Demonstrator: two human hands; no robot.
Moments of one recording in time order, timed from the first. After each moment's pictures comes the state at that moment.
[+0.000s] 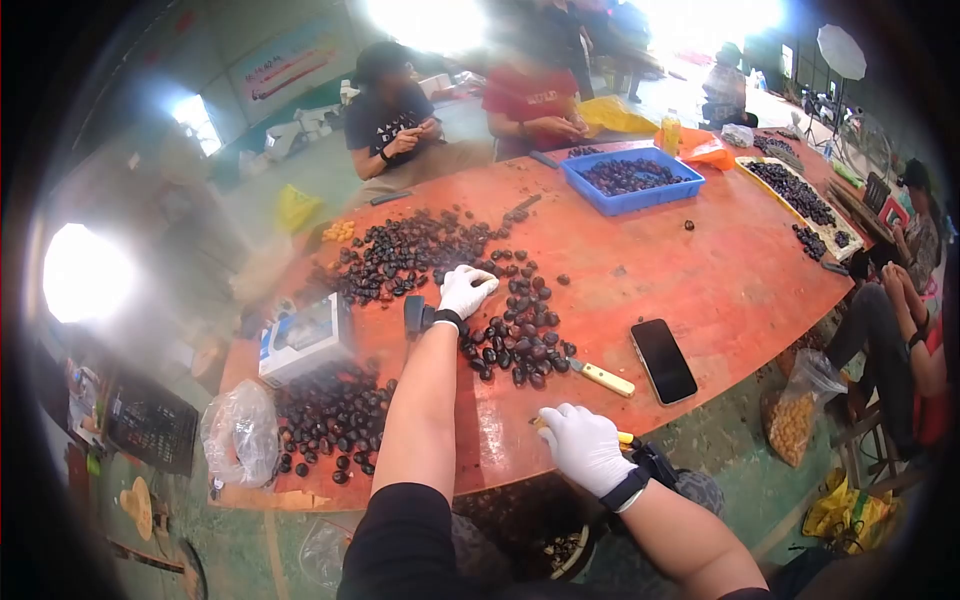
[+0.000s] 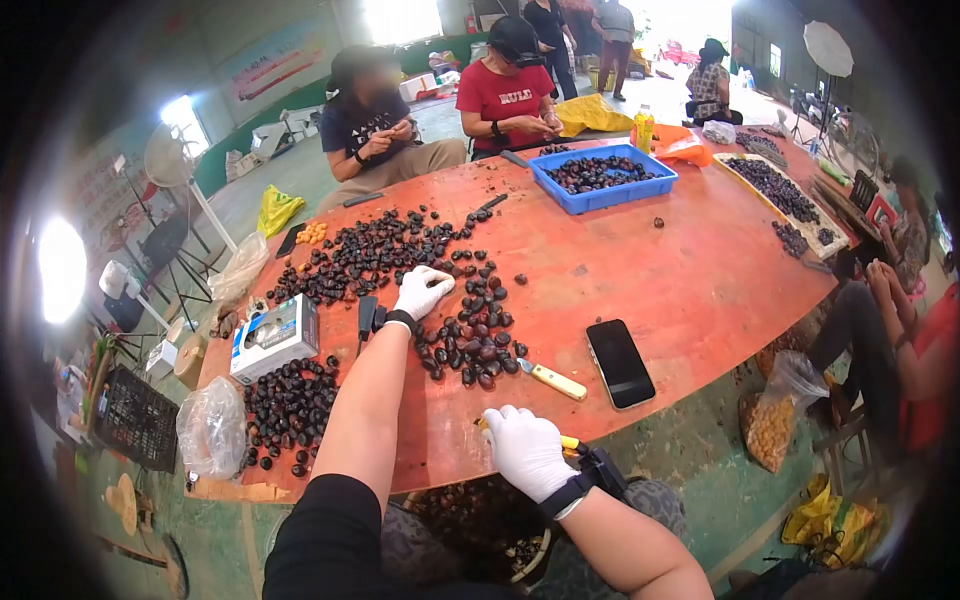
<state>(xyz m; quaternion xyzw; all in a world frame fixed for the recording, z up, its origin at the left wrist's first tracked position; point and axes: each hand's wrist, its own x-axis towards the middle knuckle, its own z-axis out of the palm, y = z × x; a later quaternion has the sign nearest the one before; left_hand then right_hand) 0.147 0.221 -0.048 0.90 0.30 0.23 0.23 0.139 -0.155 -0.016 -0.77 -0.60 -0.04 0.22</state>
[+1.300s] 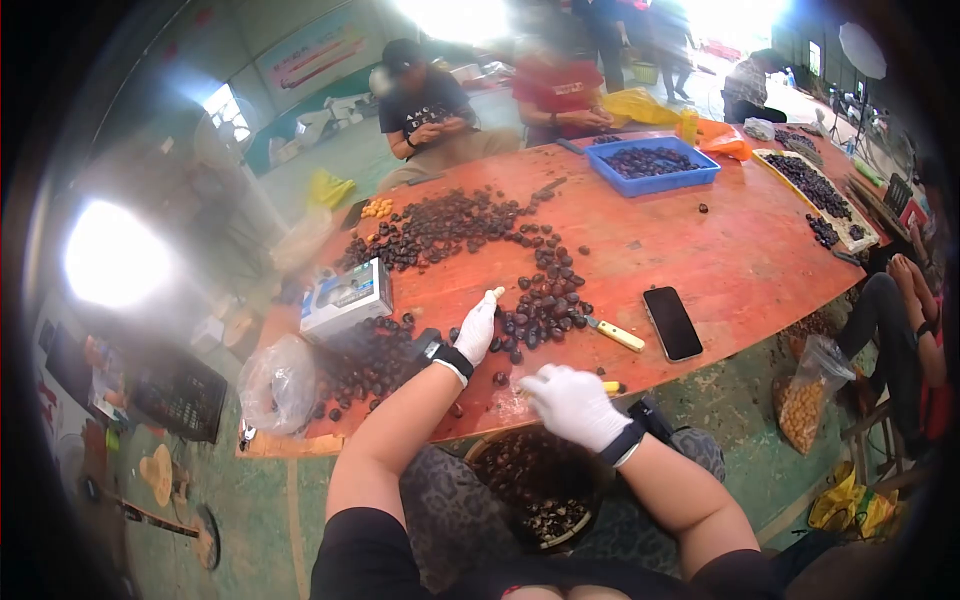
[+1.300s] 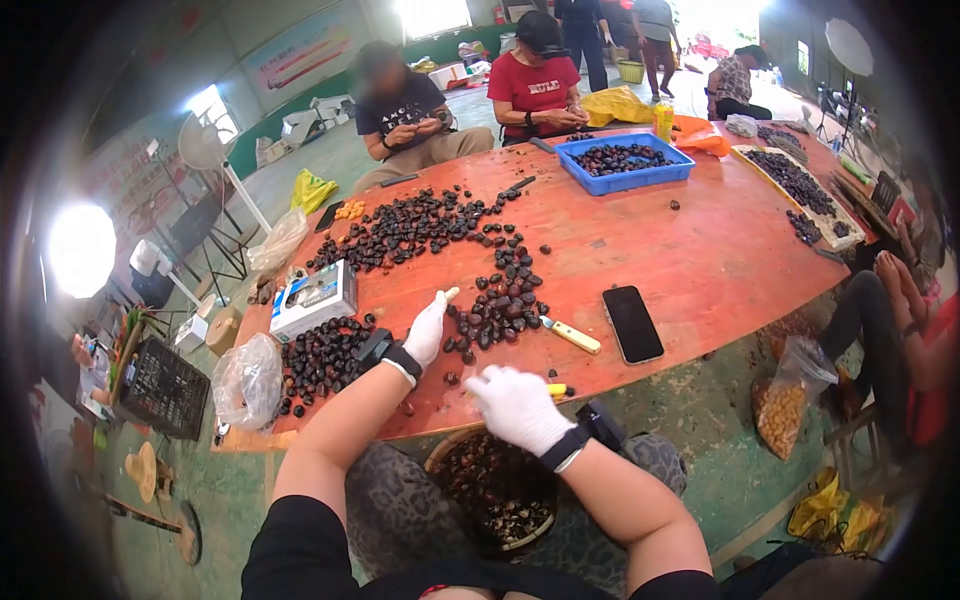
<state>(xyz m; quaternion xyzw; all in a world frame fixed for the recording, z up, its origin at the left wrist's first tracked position) 0.037 0.082 -0.038 0.68 0.29 0.29 0.61 0.110 -0.163 0.008 -0.65 -0.71 -0.07 0.26</state>
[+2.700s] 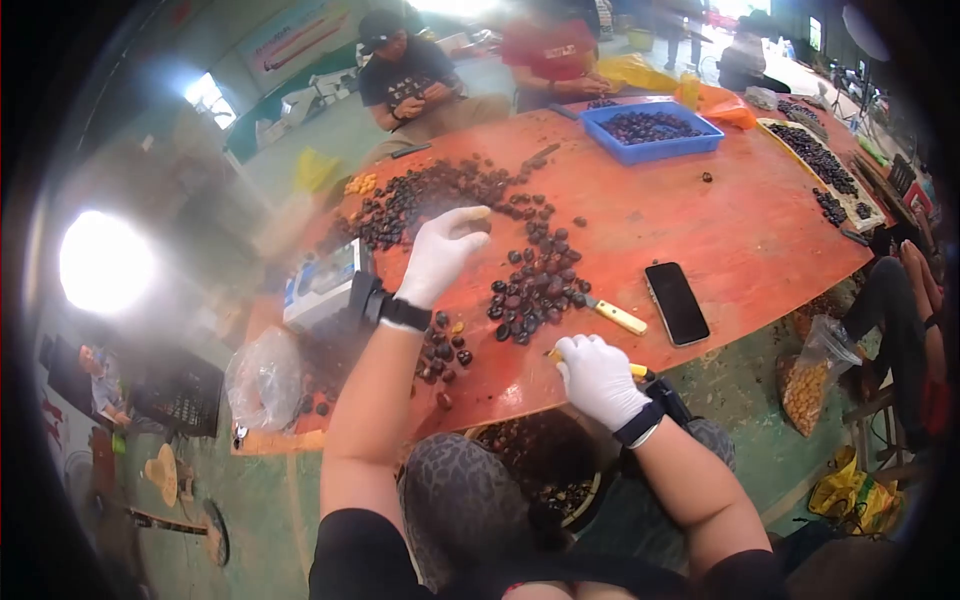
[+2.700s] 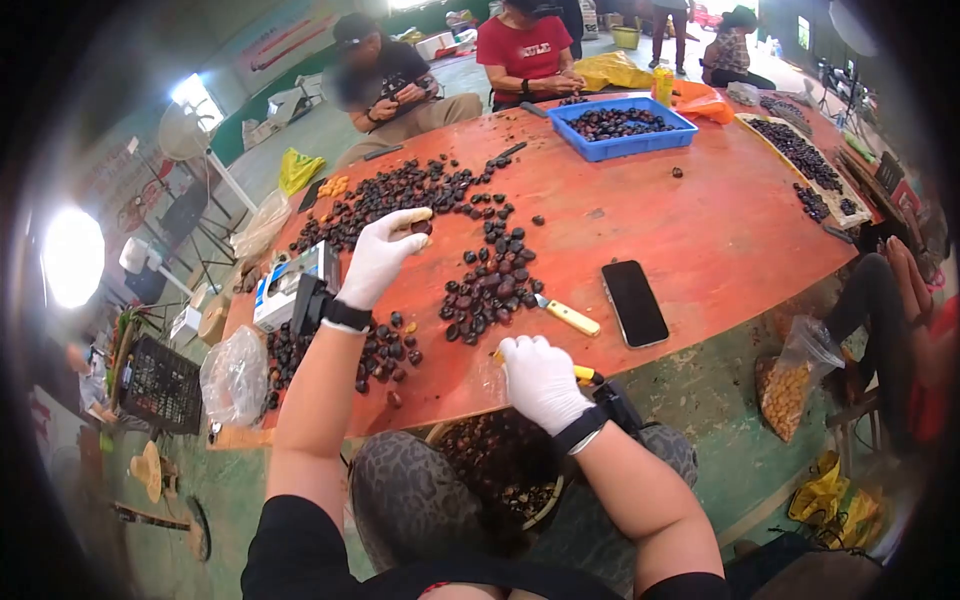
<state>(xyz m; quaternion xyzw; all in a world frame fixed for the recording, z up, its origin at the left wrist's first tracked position) 0.044 0.097 0.082 0.81 0.21 0.32 0.45 0.146 -0.156 -0.015 -0.75 -0.62 -0.06 0.22</state>
